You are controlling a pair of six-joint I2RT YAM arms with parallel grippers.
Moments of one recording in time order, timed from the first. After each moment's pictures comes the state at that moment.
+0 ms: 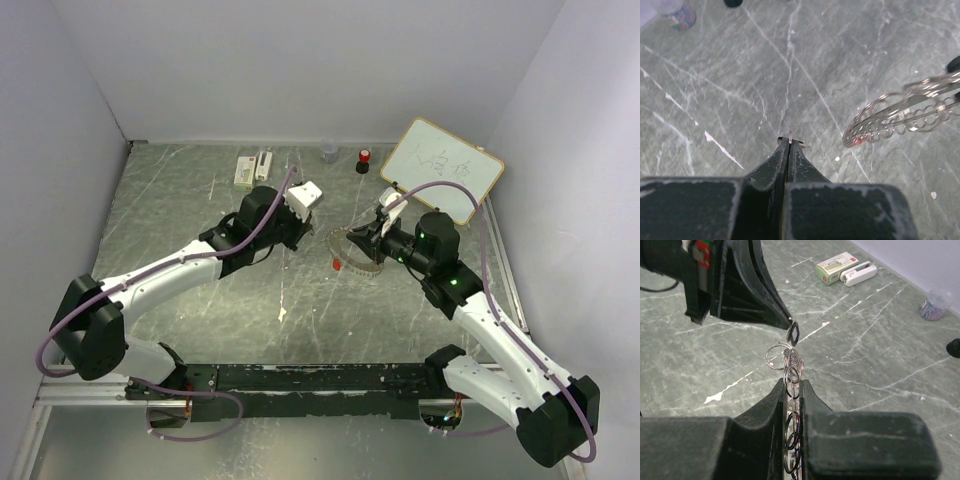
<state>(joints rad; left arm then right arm) -0.78 1.42 1.01 -0.01 0.04 0.06 0.48 0.89 0.71 0.00 -0.42 -0.11</state>
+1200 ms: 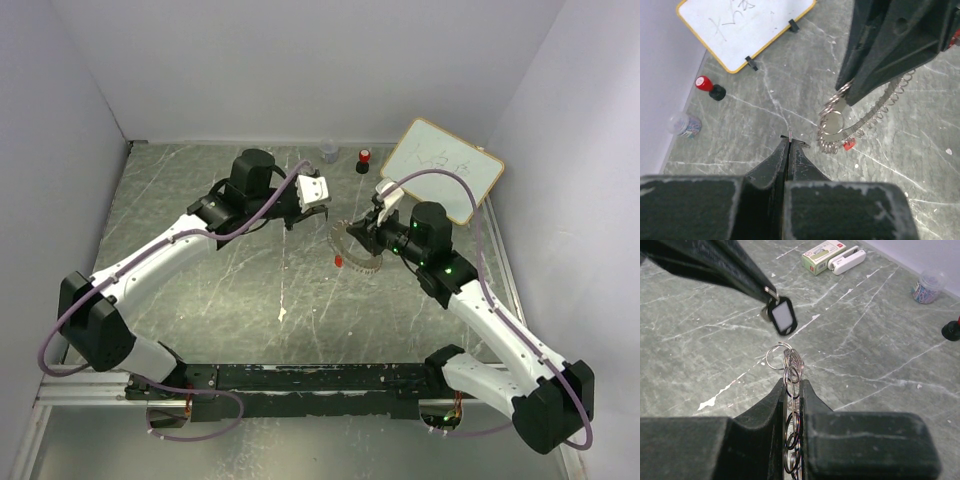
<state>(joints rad) -0.70 1.46 1.31 -0.21 0.50 0.51 0.48 0.97 0.76 -0.03 -0.35 -0.07</state>
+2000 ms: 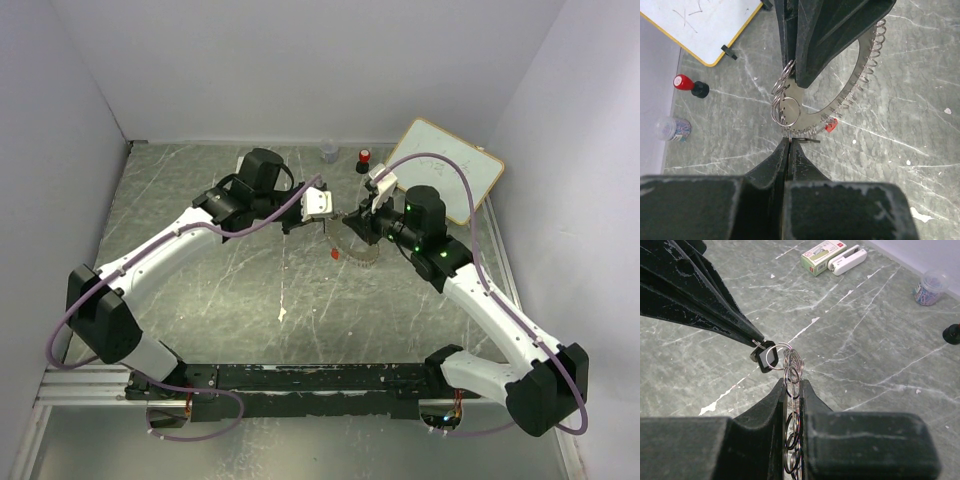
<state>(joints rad) -0.70 1.52 1.38 -0.42 0.56 0.72 0.48 1.08 0.90 -0.10 -0.35 -0.07</state>
